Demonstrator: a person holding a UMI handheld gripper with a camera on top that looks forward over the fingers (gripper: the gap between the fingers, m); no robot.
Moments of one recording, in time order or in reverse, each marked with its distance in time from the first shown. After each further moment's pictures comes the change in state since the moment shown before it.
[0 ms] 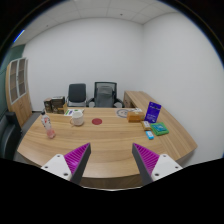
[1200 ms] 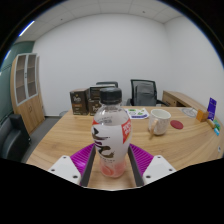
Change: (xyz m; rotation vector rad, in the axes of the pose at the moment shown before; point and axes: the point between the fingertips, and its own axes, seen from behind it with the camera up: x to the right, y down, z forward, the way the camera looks) arm -0.460 0.021 0.316 0.081 -0.159 0.021
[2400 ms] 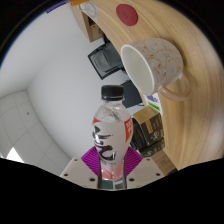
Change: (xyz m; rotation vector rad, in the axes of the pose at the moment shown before) arm 0.061 -0.203 0.100 -0.009 -0.692 1.929
